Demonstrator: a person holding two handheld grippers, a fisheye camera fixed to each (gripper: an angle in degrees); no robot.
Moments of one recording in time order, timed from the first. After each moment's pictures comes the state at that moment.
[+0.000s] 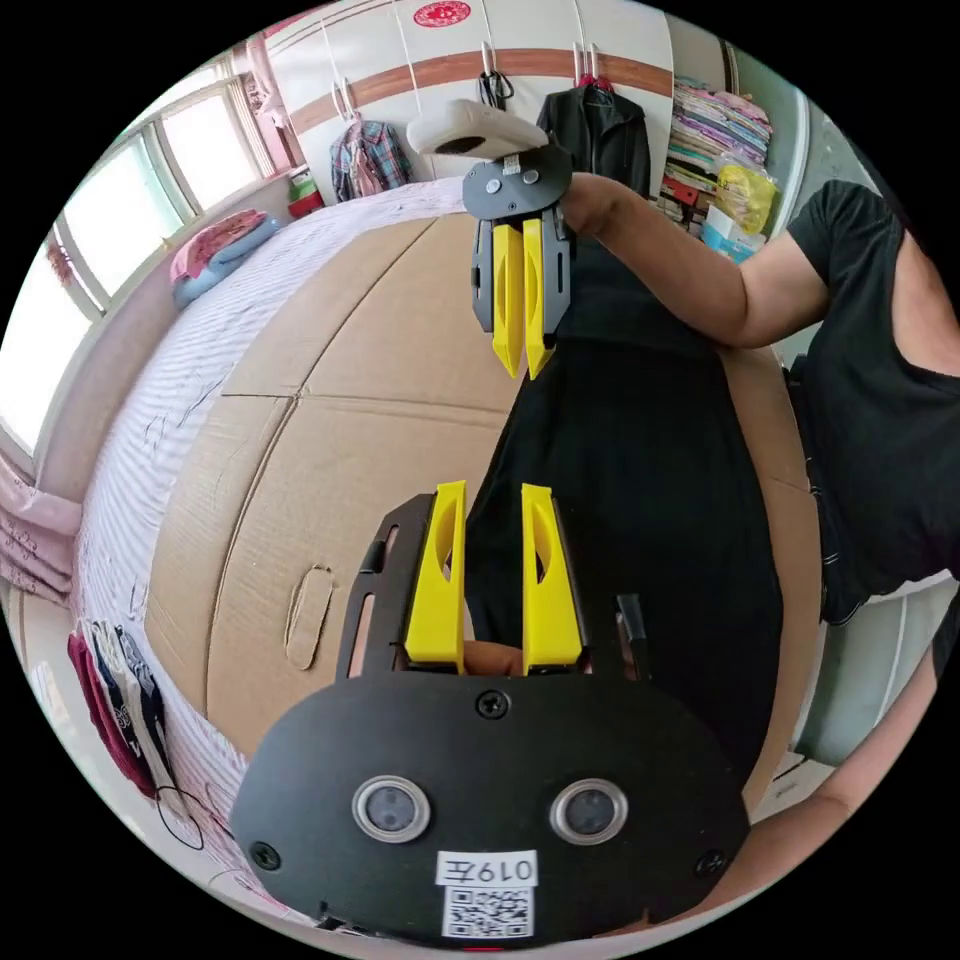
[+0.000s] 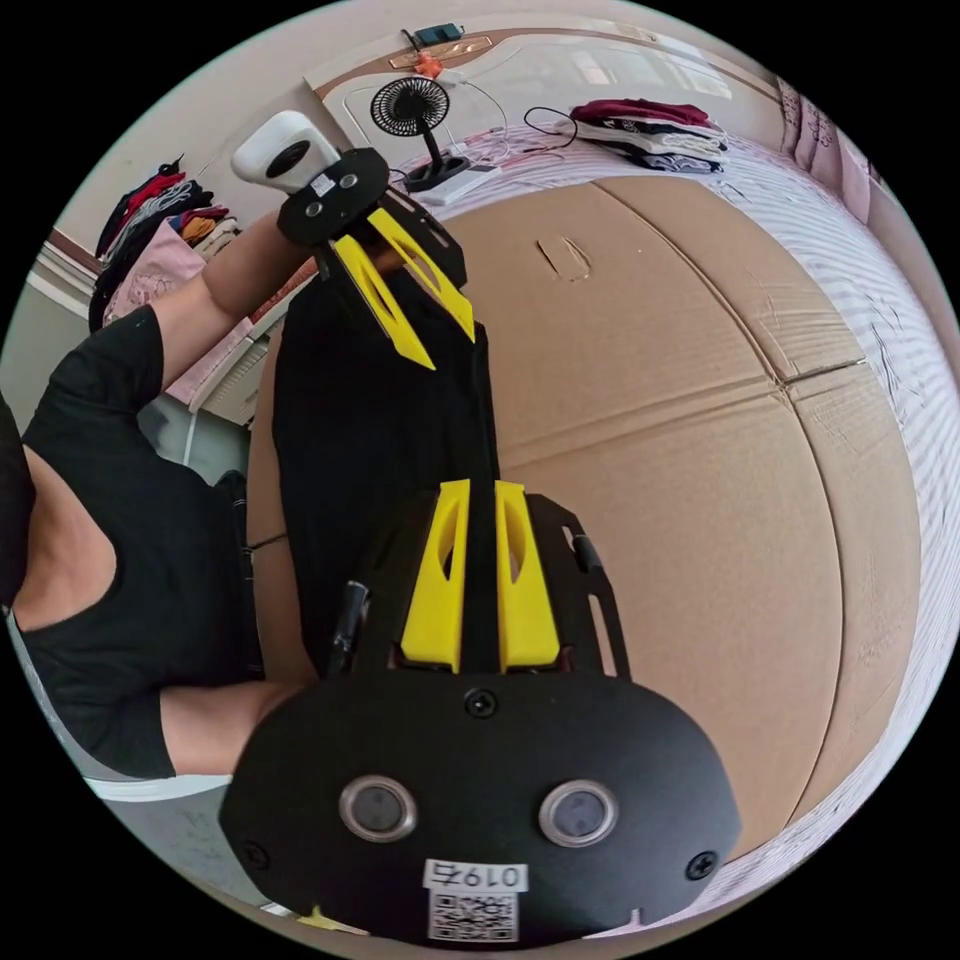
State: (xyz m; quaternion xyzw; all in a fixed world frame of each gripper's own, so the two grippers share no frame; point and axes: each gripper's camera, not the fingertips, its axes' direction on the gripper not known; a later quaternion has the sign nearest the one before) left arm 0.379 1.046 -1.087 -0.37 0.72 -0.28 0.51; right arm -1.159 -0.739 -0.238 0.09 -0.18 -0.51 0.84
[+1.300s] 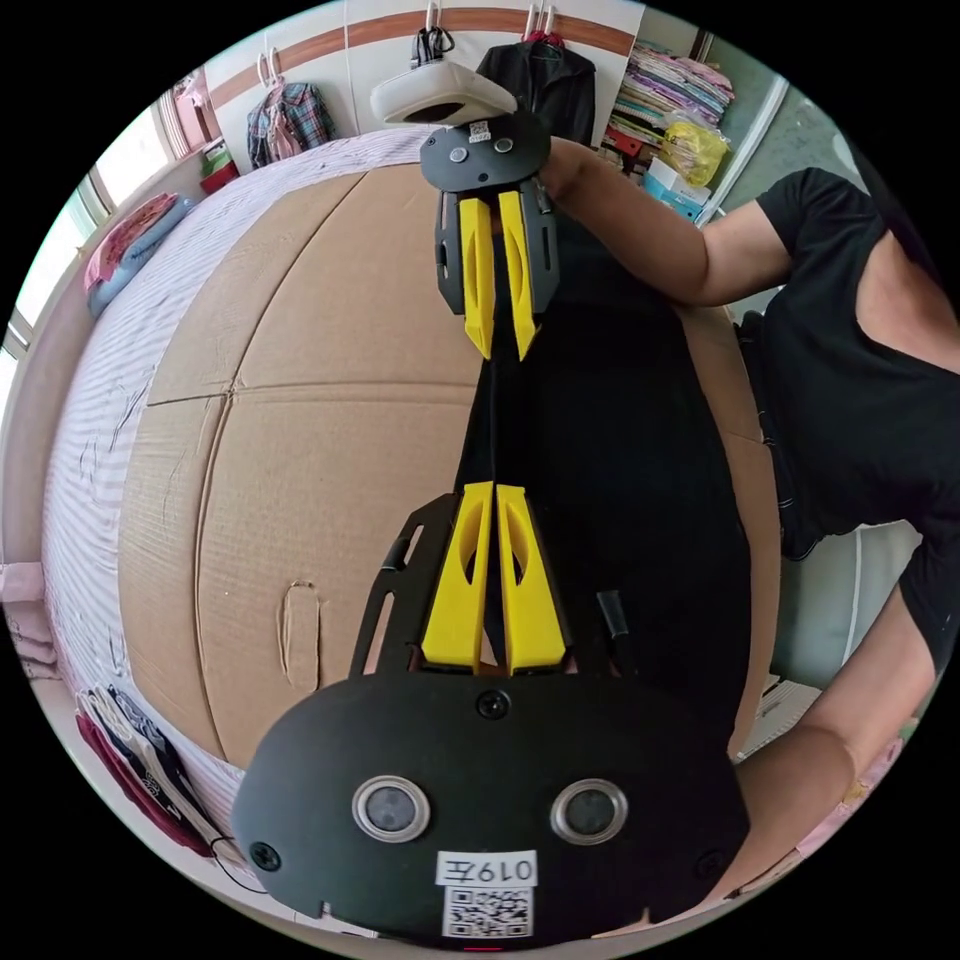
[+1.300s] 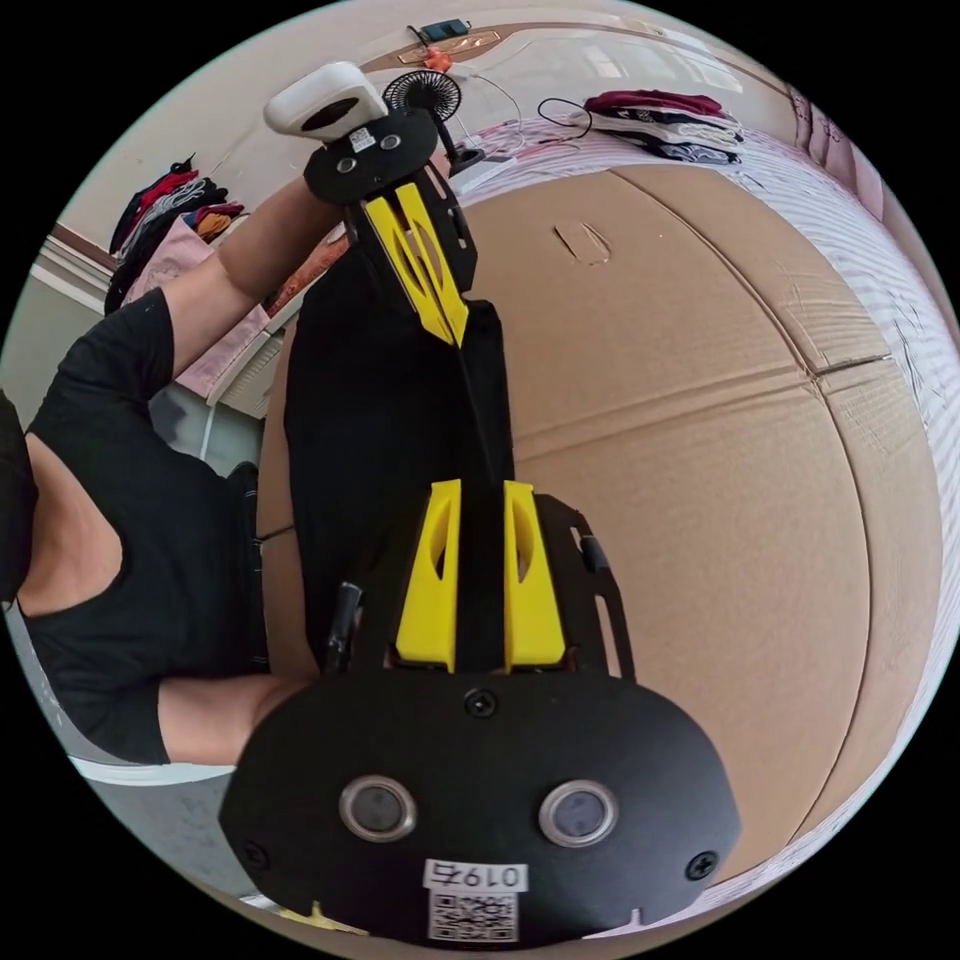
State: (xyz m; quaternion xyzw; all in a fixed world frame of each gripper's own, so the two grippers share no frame) left arm 0.617 1.197 -1.016 -0.33 0.80 -0.25 0.44; right arm -1.167 -0.825 -0.224 0.08 -0.21 -0.52 0.82
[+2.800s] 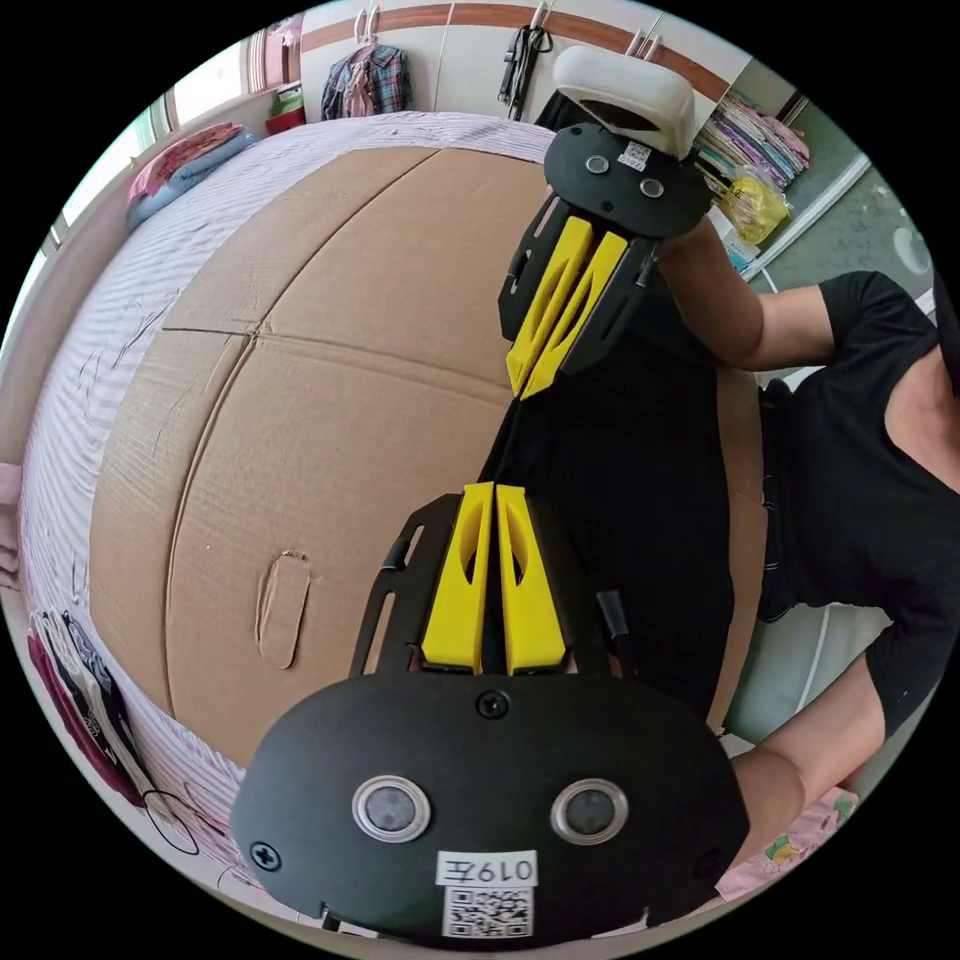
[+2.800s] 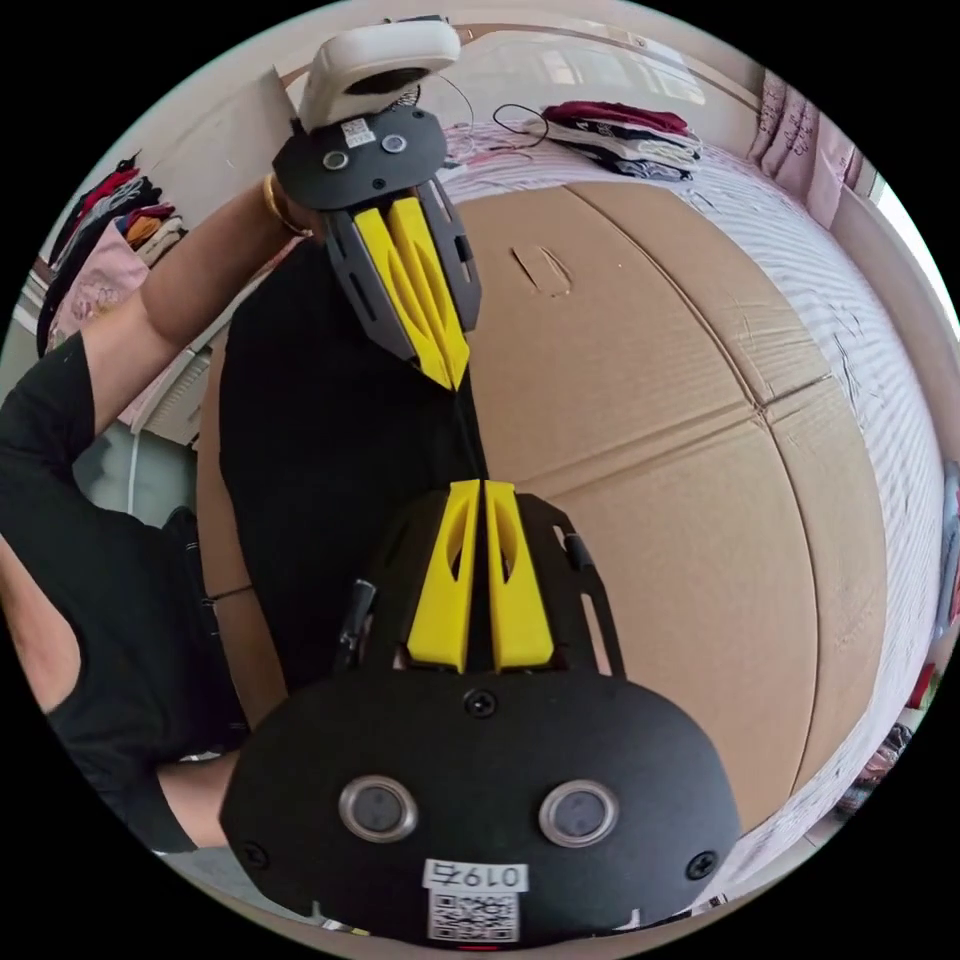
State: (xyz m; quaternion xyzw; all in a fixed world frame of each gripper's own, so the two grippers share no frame) left arm 0.626 1.204 -0.979 -0.41 0.77 -0.30 0.39; right arm -1.244 -0.814 -0.201 0.15 -0.14 -0.48 0.85
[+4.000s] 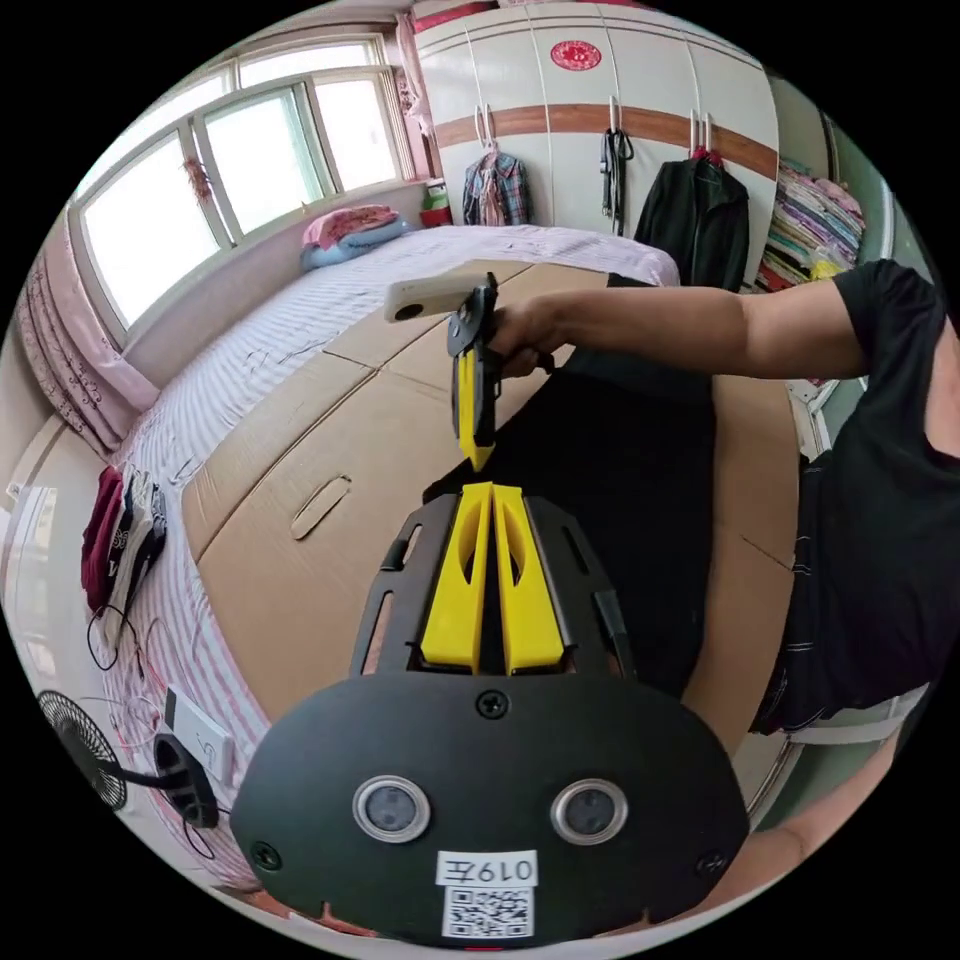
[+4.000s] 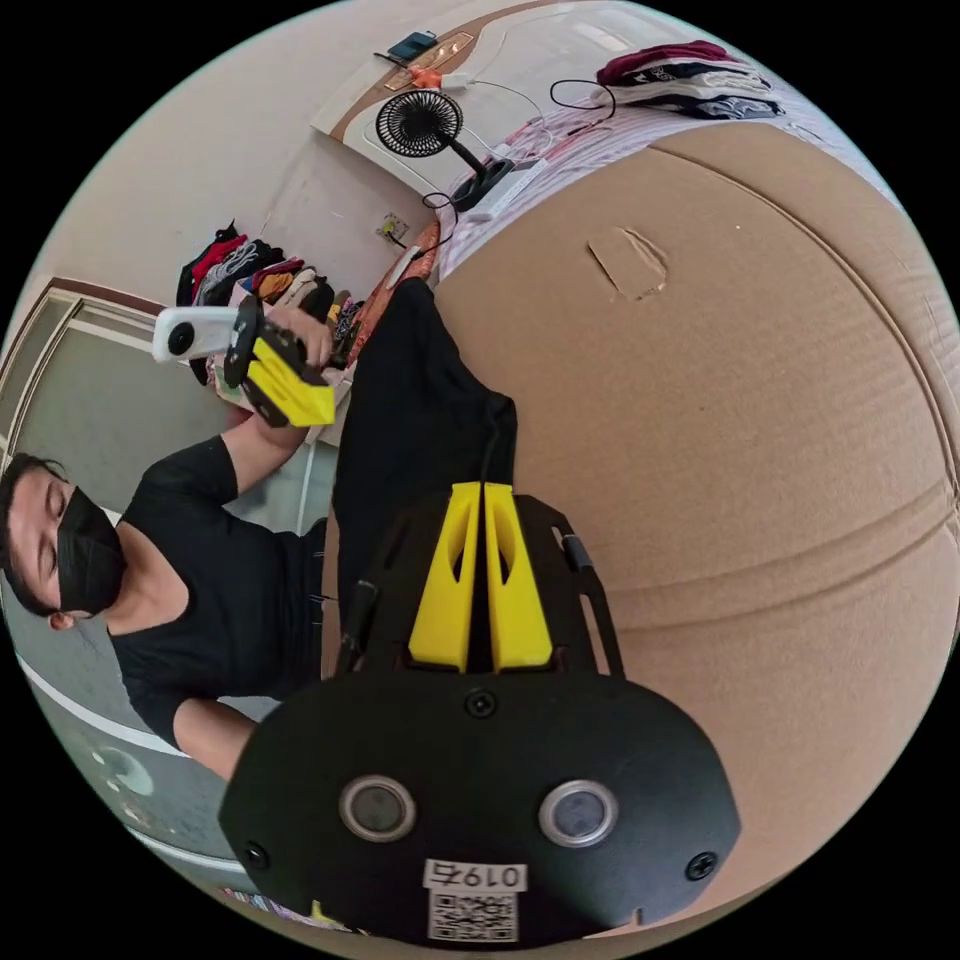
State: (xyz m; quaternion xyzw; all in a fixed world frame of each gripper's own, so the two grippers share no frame) left arm 0.204 0.926 -1.127 -0.46 0.55 -0.40 0.57; right arm -1.277 -0.940 -0.128 0.00 -0.37 -0.52 0.77
